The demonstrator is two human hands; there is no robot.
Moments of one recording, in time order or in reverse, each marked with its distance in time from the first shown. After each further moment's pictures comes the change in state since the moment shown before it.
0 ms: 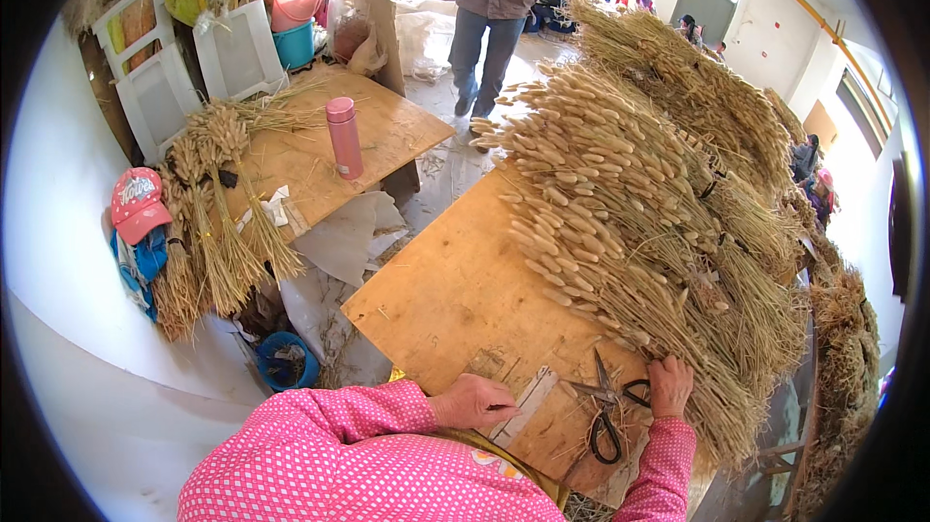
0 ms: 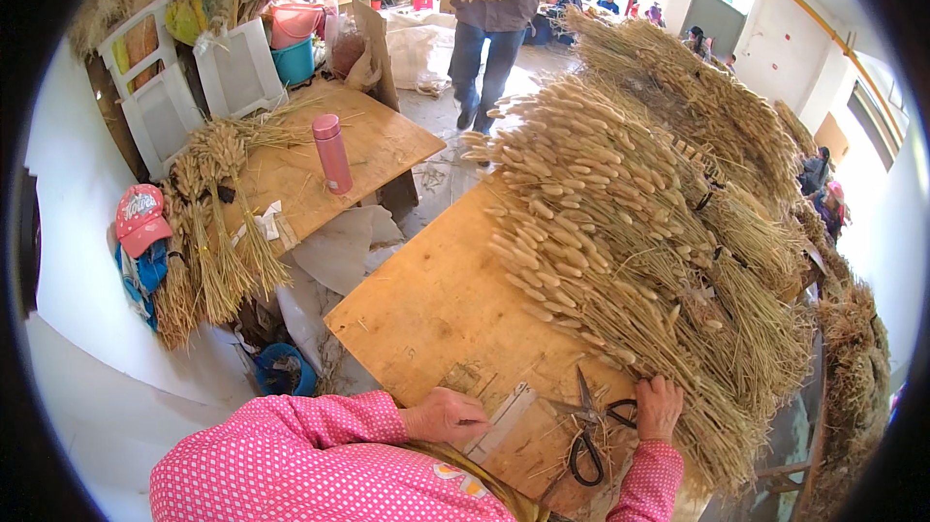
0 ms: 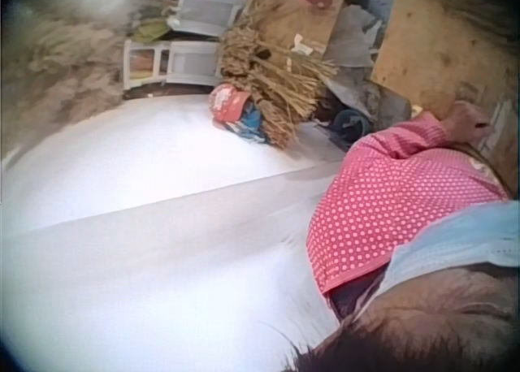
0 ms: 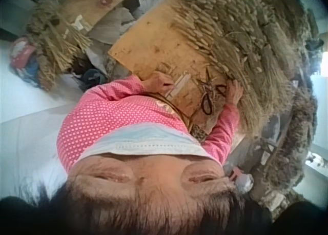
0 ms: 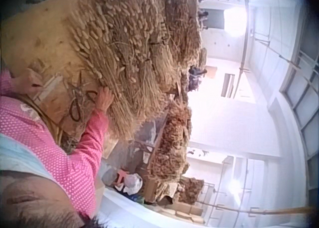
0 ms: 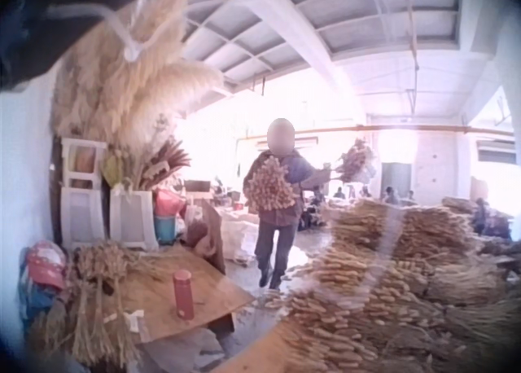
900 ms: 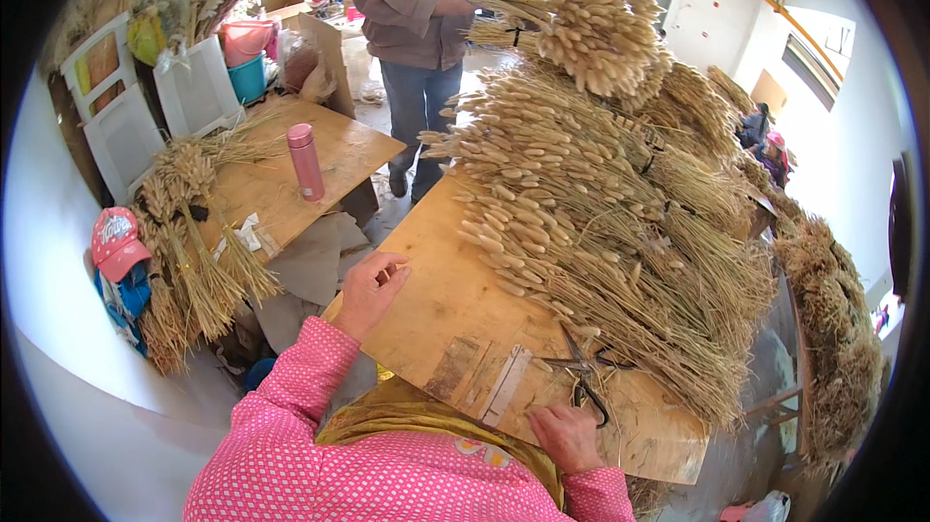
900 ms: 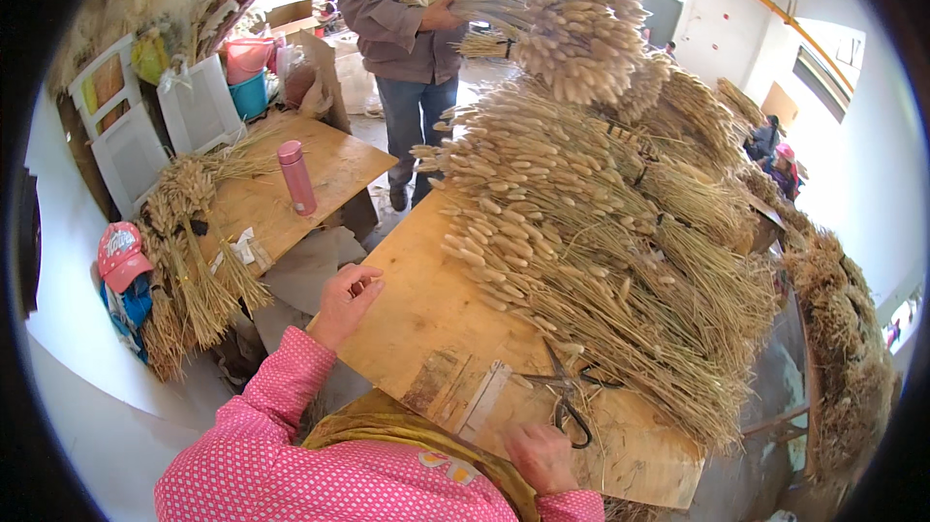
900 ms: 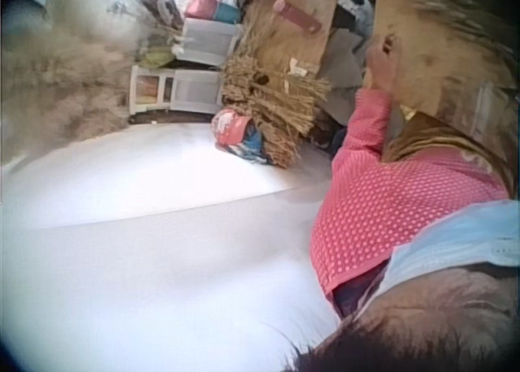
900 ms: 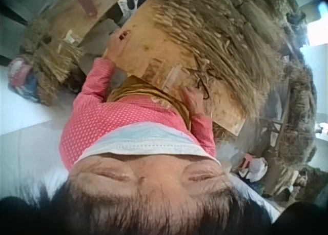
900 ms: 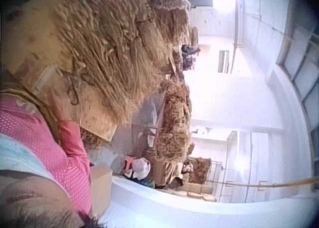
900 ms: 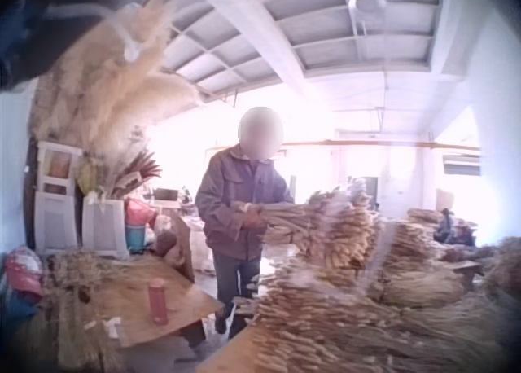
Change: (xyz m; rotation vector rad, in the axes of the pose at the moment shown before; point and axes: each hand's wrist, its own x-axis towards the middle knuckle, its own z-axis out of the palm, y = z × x) left_hand 0.028 -0.028 -0.158 0.132 0.589 -0.267; right_hand -0.075 -0.155 -0.126 0.646 0.022 -0.131
